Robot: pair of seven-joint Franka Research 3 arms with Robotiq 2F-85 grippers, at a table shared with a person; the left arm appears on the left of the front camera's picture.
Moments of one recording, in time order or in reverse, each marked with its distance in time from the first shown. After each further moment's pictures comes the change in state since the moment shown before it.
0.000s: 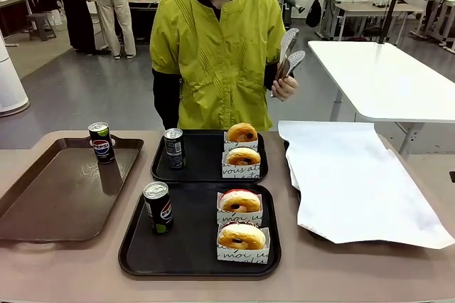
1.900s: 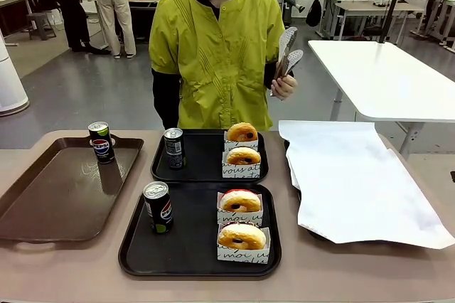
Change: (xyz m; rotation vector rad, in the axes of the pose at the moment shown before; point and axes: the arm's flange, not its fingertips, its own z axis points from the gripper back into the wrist) left arm 0.053 0.131 0.065 -0.224 0.004 0.363; right arm 0.000 0.000 0.000 0.000 0.000 0.000
